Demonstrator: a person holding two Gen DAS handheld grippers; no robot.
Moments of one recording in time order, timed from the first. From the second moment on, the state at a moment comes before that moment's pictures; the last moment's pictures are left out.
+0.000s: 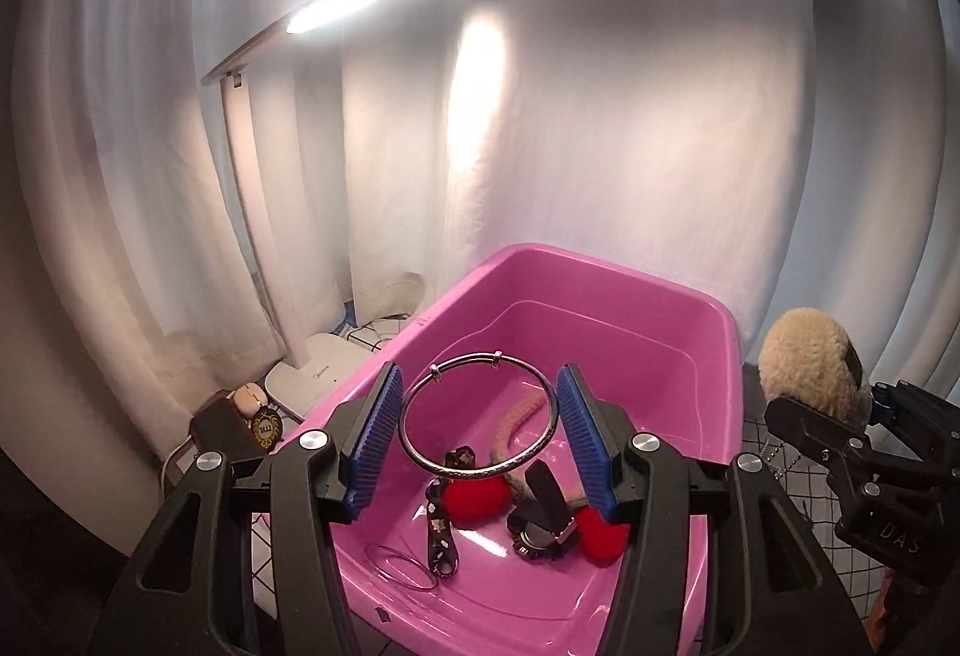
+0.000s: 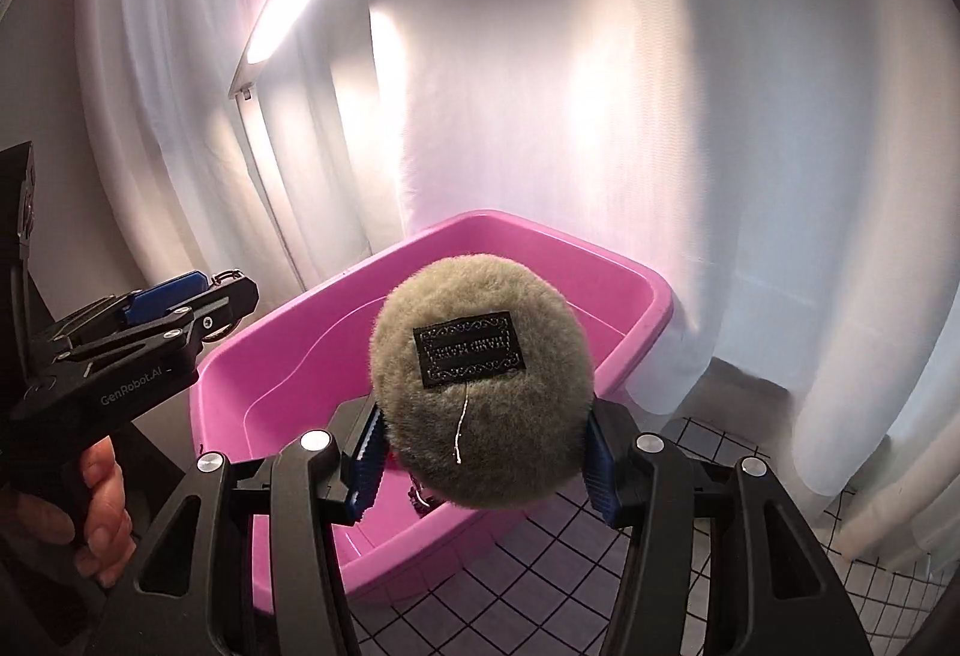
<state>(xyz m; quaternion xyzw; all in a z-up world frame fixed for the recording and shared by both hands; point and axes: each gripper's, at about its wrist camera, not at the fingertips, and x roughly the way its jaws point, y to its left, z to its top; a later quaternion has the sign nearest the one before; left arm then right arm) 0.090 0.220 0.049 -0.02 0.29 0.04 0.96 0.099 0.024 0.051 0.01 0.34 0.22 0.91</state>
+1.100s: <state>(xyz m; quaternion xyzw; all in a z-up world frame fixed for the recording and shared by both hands) 0.146 0.262 -0.011 -0.03 0.38 0.06 0.92 0.171 0.105 -0.009 -0.07 0.42 0.19 0.88</state>
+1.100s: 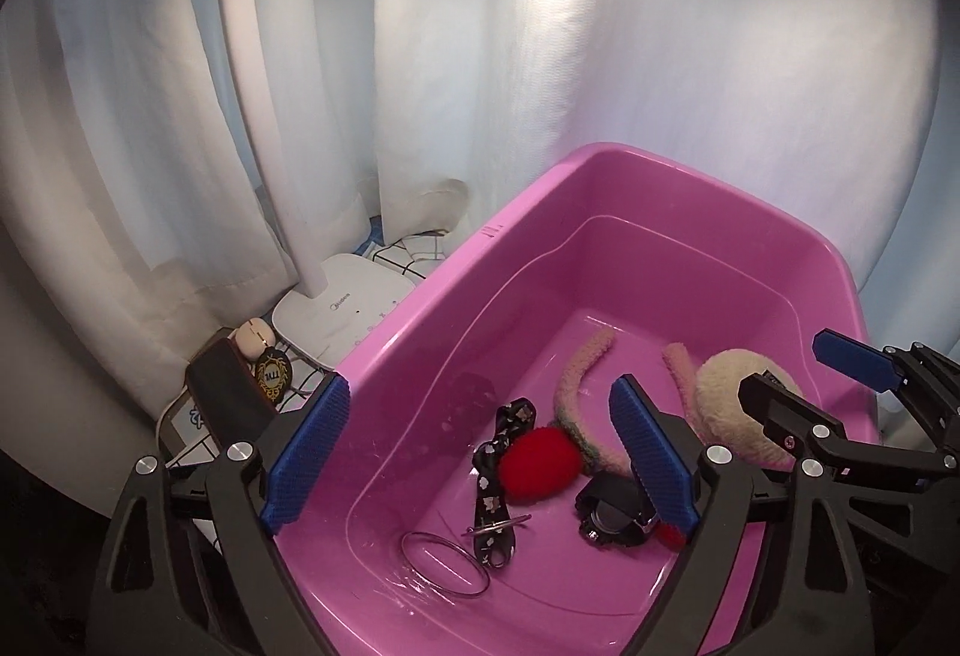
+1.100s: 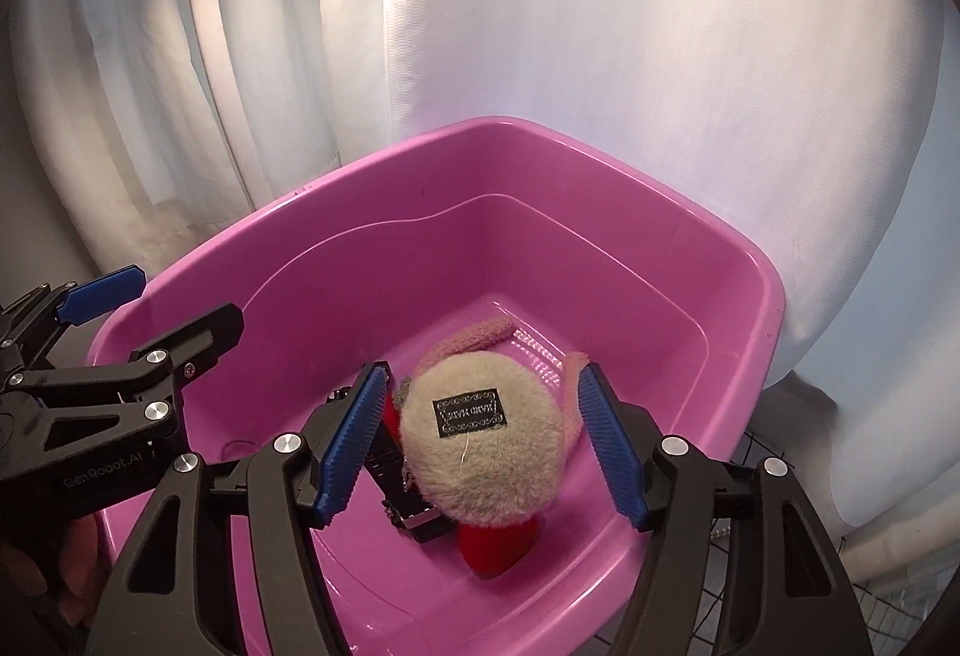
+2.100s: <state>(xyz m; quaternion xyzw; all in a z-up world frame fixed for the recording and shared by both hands) 0.104 0.218 0.020 -0.03 0.36 0.04 0.93 0.116 0.018 0.021 0.02 0.39 0.17 0.90</state>
